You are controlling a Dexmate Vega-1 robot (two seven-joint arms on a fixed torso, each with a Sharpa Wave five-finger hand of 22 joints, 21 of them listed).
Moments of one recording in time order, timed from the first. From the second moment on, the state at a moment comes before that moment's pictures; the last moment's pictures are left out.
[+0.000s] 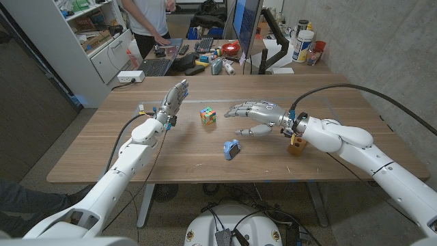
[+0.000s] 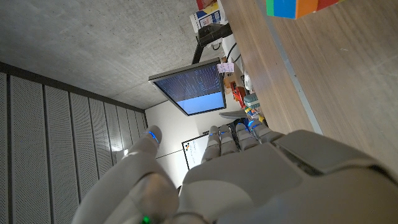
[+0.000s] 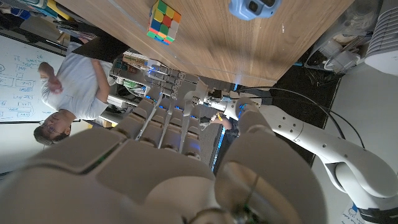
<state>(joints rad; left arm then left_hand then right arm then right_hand) 0.88 0.44 0.22 -1.41 -0.47 -0.15 -0.10 0.26 -0.08 0.59 0.05 0.26 0.05 0.07 0.19 0.18 0.01 0.01 0.20 0.19 -0.04 0.02 0.19 0.18 -0.10 -0.03 0.27 0.17 -0.93 -0.73 -0.33 -1.75 -0.79 0.75 -0.02 0.45 -0.04 0.51 -0.17 0.25 0.32 -0.06 0.20 0.19 0.36 -0.03 0.23 0.19 0.28 -0.04 0.19 0.18 0.23 -0.04 0.41 0.17</state>
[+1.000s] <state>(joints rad) 0.88 0.43 0.23 -1.41 -0.47 -0.15 -0.09 0.26 -0.08 0.58 0.05 0.26 0.05 0.07 0.19 0.18 0.01 0.01 0.20 0.19 -0.04 0.02 0.19 0.18 -0.10 -0.03 0.26 0.17 -0.89 -0.77 -0.38 -1.78 -0.84 0.73 0.09 0.52 -0.06 0.53 -0.17 0.24 0.28 -0.12 0.19 0.19 0.32 -0.06 0.22 0.19 0.28 -0.04 0.19 0.18 0.23 -0.02 0.37 0.17</state>
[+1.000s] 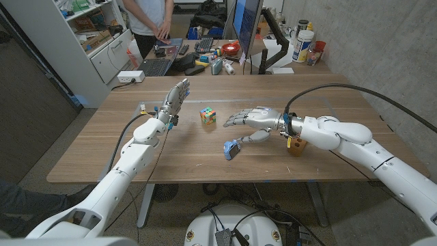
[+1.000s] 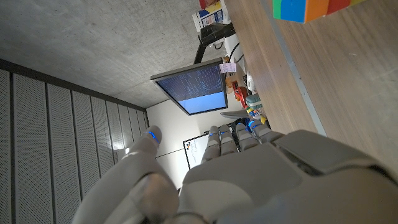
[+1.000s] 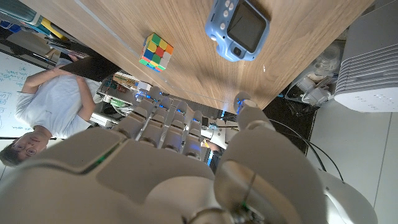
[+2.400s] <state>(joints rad) 0.88 0.42 0.23 -1.39 -0.48 -0.16 -0.09 0.26 -0.08 0.57 0.05 0.26 0.06 0.07 0.19 0.18 0.01 0.01 0.20 0.19 -0.04 0.02 0.19 0.18 -0.10 -0.03 0.25 0.18 -0.82 -0.80 -0.47 -1.89 -0.92 0.60 0.42 0.53 -0.11 0.53 -0.15 0.24 0.06 -0.10 0.17 0.20 0.11 0.00 0.19 0.19 0.25 0.06 0.19 0.18 0.23 0.08 0.32 0.18</state>
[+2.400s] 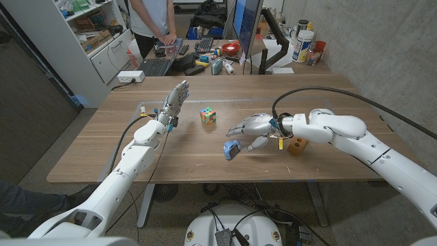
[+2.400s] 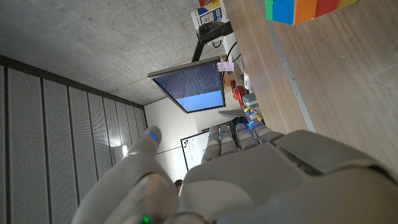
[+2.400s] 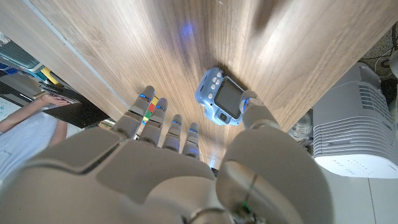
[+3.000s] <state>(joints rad) 0.88 0.41 0.23 -1.38 -0.48 -0.16 -0.08 0.26 -0.07 0.57 0.05 0.26 0.06 0.07 0.19 0.18 0.01 0.01 0.20 0.19 -0.04 0.02 0.19 0.18 -0.09 -0.02 0.25 0.18 -0.82 -0.79 -0.49 -1.91 -0.94 0.56 0.47 0.51 -0.12 0.52 -0.14 0.24 0.02 -0.09 0.17 0.20 0.06 0.02 0.18 0.19 0.25 0.08 0.19 0.18 0.25 0.10 0.32 0.18</state>
